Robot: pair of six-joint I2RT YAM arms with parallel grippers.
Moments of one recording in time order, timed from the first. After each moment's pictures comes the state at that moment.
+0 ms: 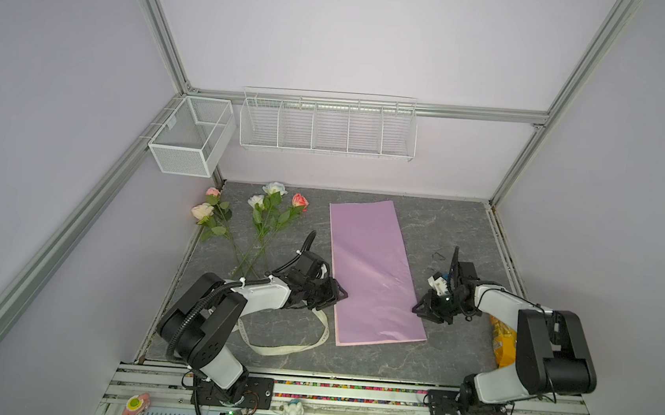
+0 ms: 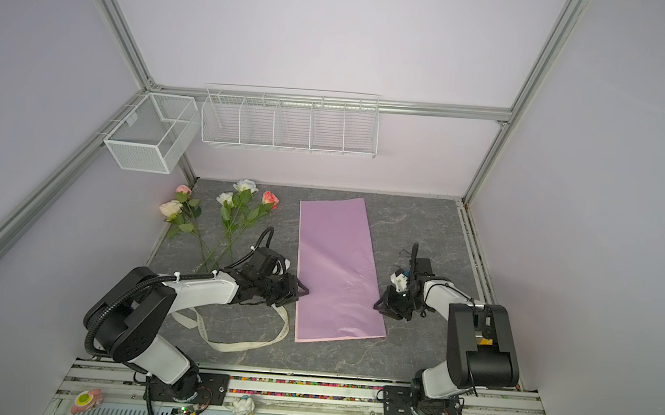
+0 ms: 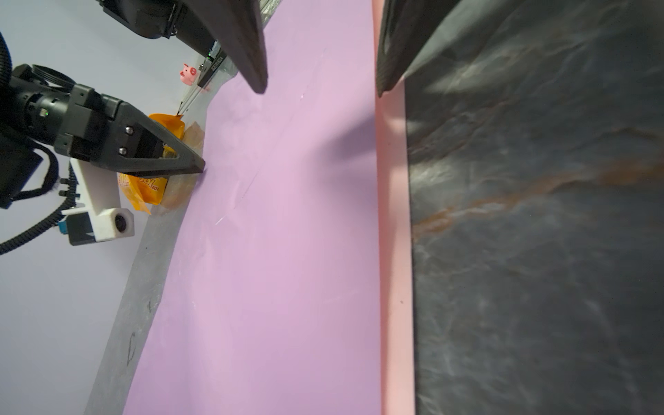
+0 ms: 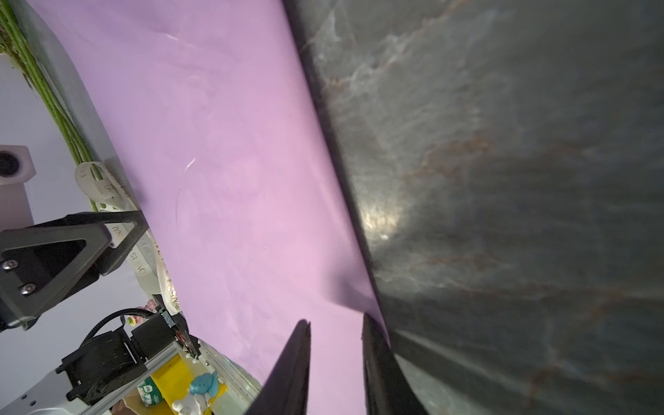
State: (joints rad) left arm -0.63 1.60 0.68 0.01 0.49 -0.96; right arm 0.08 1.52 0.68 -0.57 -0.61 0.32
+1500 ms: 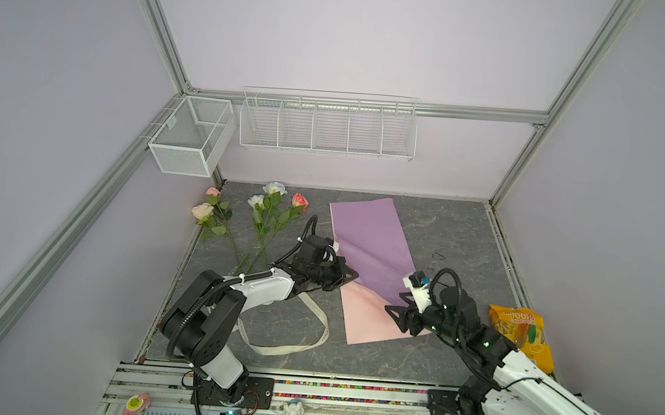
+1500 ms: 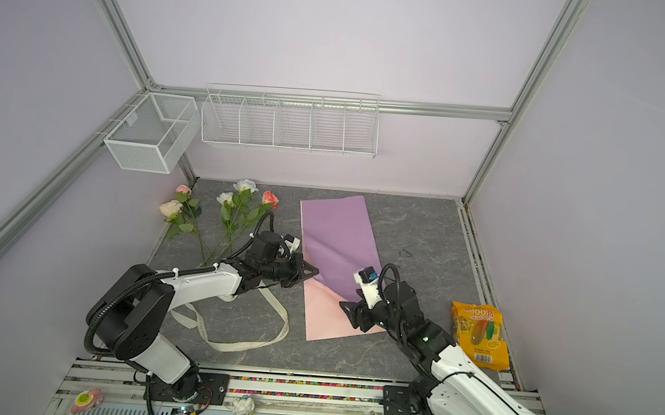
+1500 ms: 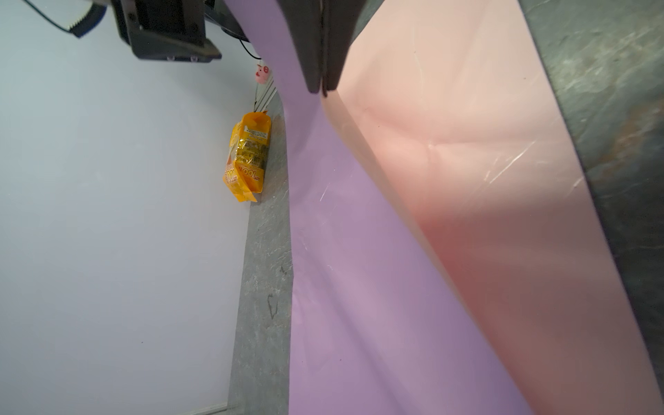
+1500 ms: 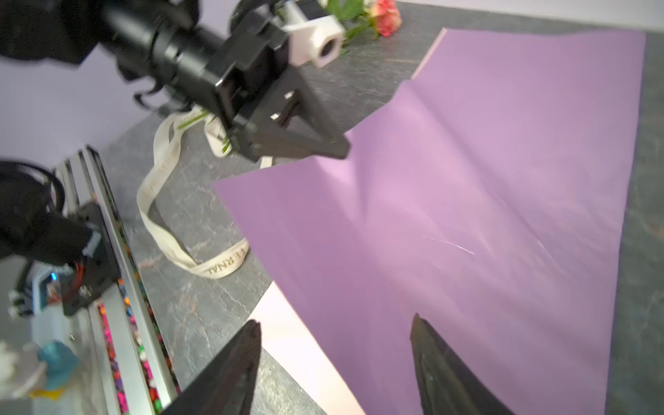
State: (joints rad) left arm -0.63 1.59 0.82 0.16 0.56 -1.06; right arm 0.75 0.75 0.43 -0.18 -0.17 0.07
